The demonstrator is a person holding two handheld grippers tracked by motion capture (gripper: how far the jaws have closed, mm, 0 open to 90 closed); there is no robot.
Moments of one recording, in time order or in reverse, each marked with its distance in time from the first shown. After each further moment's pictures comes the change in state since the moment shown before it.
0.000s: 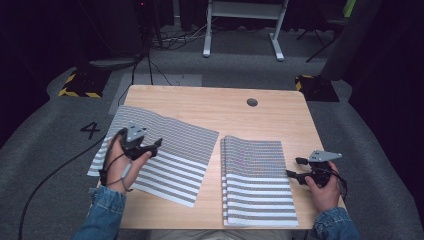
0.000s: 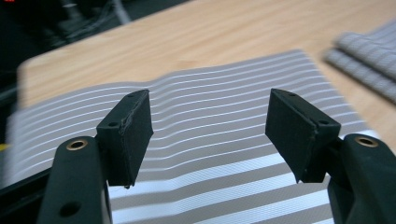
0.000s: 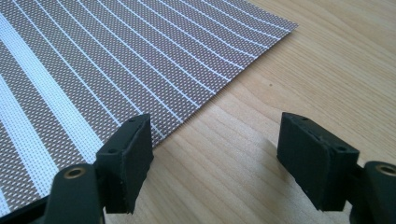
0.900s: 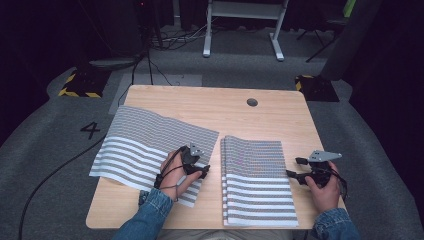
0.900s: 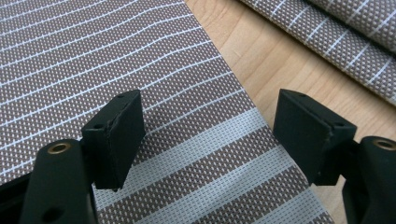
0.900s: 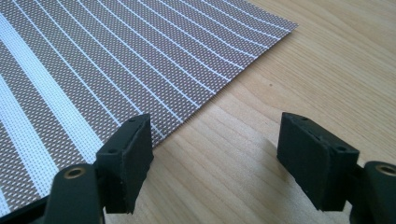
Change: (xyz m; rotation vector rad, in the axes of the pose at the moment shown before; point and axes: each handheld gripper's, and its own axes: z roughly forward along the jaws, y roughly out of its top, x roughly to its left) left arm -0.101 -0.022 0.106 0.224 -0.196 0.081; right arm 0.000 0.000 0.000 0.000 0.000 0.000
